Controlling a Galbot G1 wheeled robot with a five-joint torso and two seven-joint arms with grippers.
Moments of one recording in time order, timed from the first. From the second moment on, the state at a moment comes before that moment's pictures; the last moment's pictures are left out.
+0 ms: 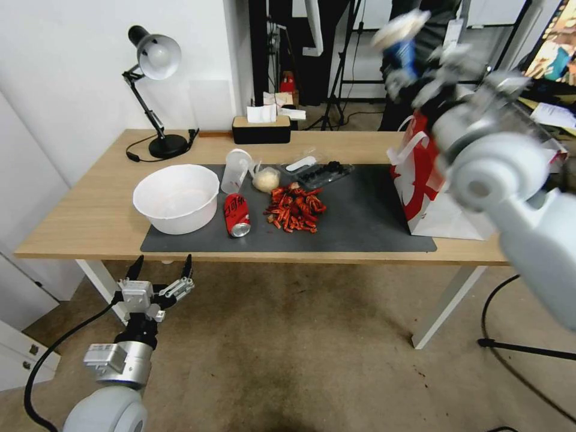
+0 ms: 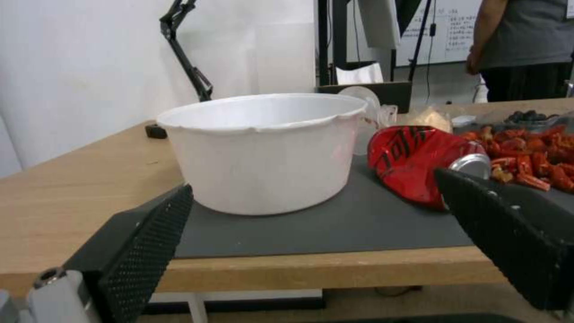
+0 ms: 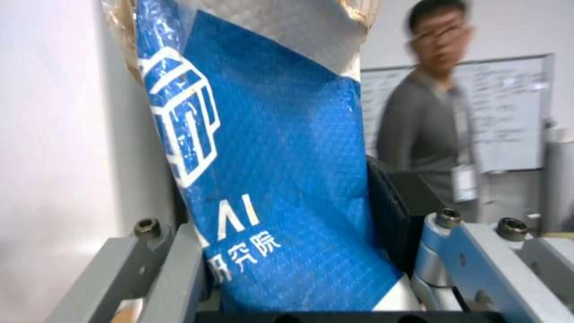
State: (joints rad) left arm 1.71 -1.20 -0.59 -2.14 -0.35 -0.16 -0.14; right arm -0.28 0.73 0.10 1.97 1.06 -0.35 0.58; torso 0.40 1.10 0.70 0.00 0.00
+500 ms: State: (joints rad) left arm 1.72 -1.20 -0.59 -2.14 -0.35 -0.16 -0.14; right arm -0.26 0.73 0.12 1.84 0.98 -0.35 0.69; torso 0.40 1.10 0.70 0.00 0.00
